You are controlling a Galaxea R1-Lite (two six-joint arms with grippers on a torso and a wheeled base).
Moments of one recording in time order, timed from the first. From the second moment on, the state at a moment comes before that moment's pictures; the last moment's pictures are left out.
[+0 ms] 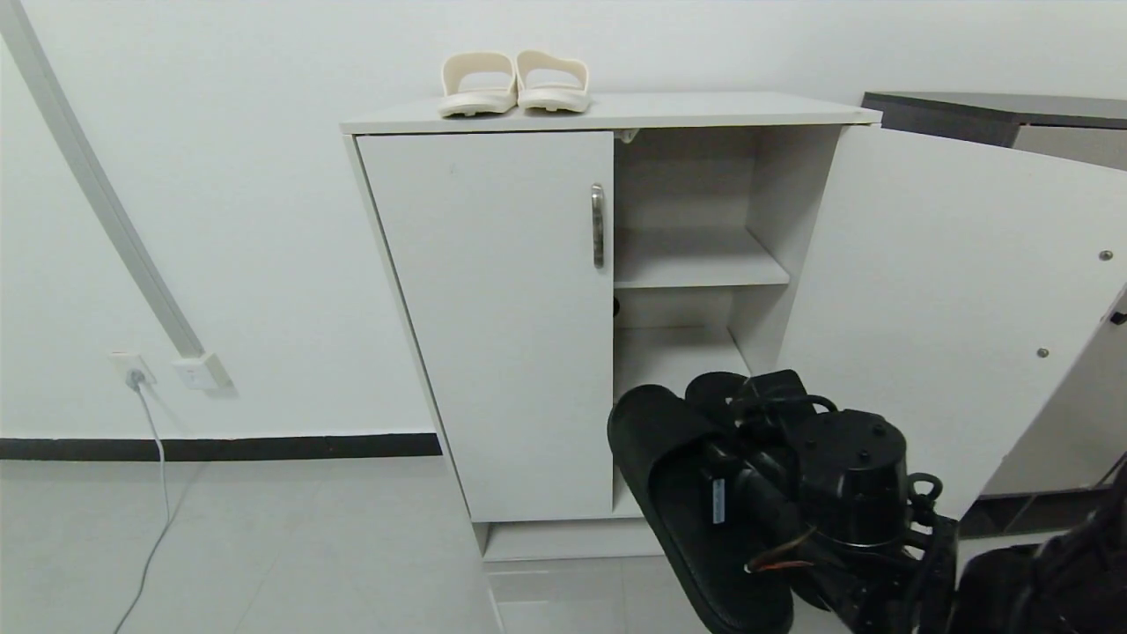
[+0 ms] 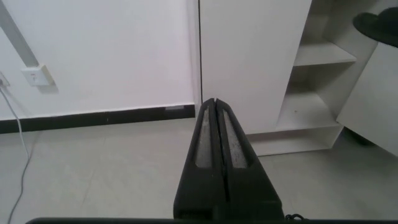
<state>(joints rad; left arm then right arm) 0.00 0.00 0.00 0.00 -0.01 0.04 0.83 1.89 -0.62 -1.02 -0.55 0.16</state>
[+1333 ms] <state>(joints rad) 0.00 0.00 0.00 0.00 -0.01 0.04 0.83 2.15 -0.87 -1.05 -0.78 0.21</state>
